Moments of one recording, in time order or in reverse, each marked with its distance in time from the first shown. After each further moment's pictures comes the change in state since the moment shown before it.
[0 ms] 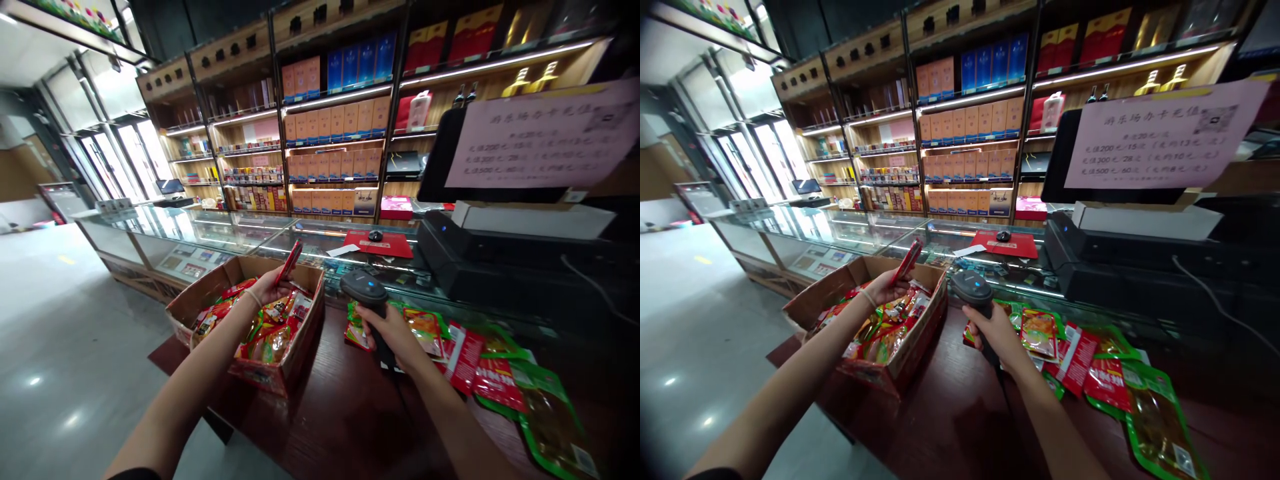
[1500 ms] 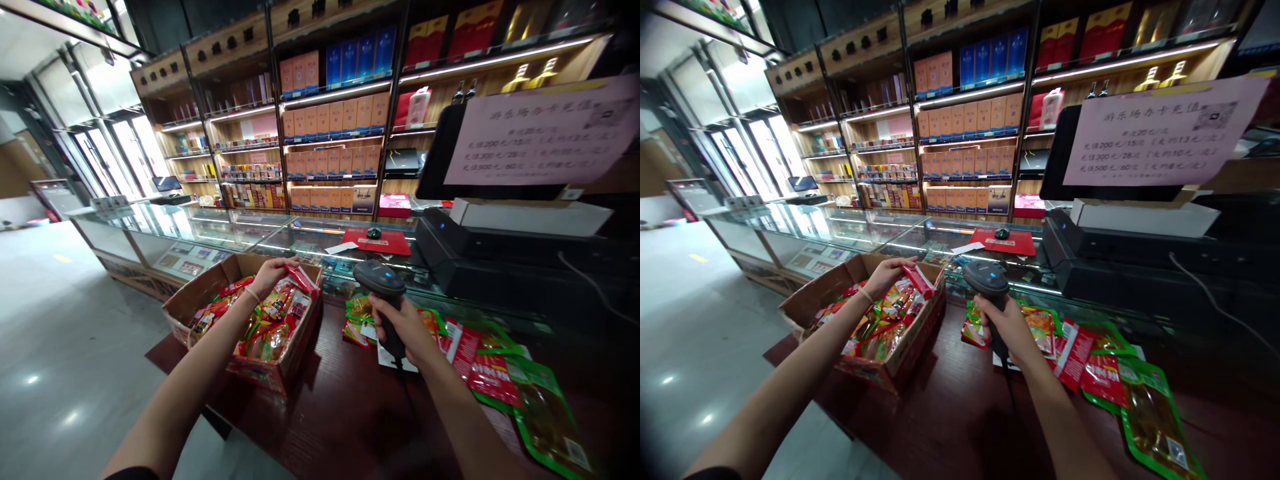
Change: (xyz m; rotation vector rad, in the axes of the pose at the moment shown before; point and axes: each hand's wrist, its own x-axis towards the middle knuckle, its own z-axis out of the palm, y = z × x) left_hand 0.004 -0.006 0.008 0.539 0.156 0.564; right_hand -0.001 -0.007 -0.018 0.100 0.066 -0.040
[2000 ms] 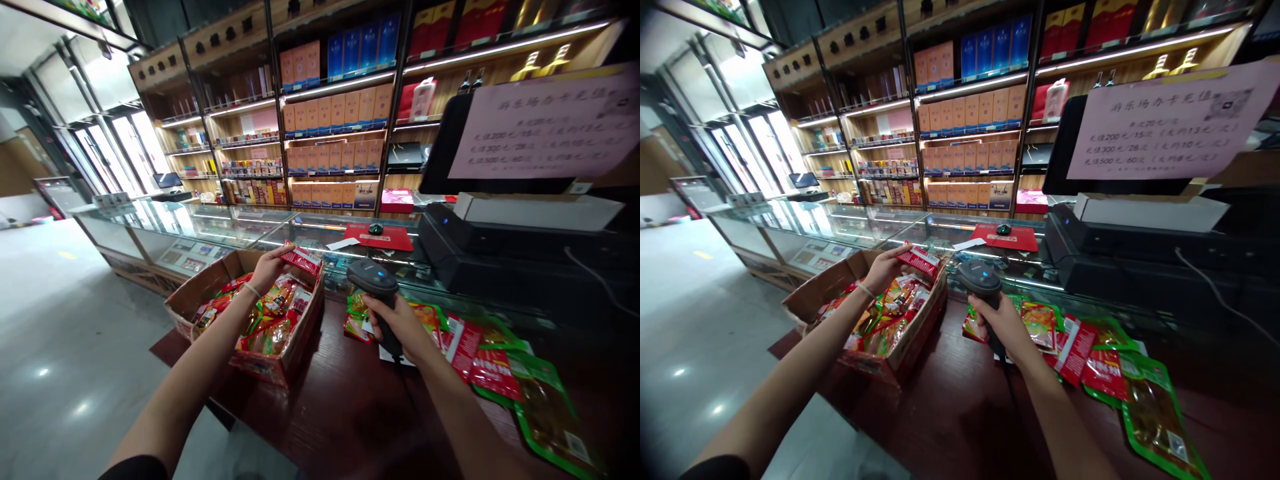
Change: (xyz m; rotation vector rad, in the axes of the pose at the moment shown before) left_hand 0.002 0.008 0.001 -0.190 0.083 0.012; right_hand -0.002 -0.001 0.008 -0.069 -0.062 0.024
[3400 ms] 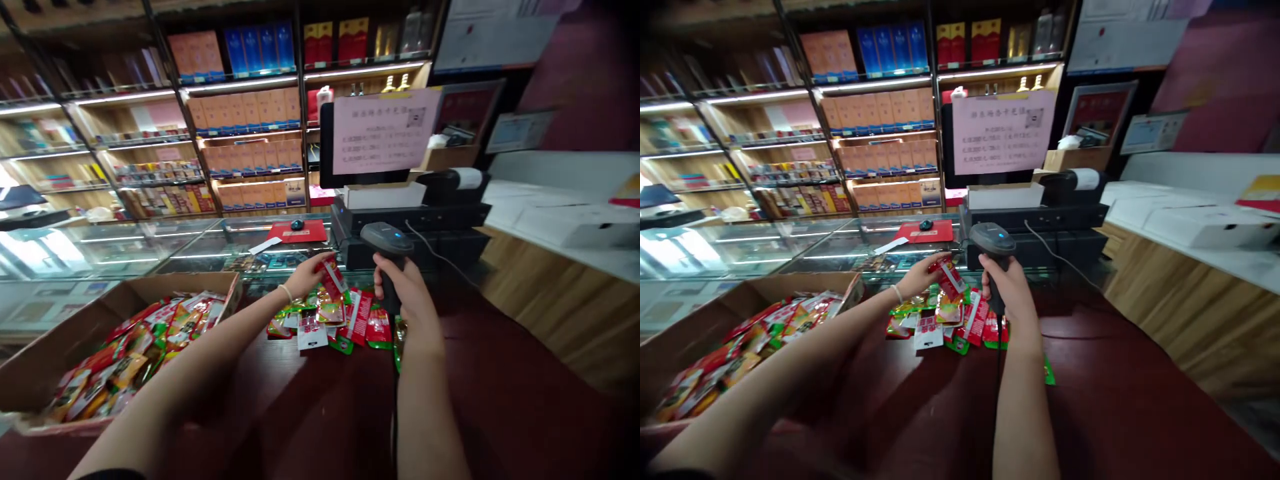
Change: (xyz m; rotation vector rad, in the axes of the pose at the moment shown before) left_hand 0.006 -0.092 0.277 0.642 -0.651 0.271; right_hand -0.050 -0.054 -0.166 0.023 0.520 -0.213
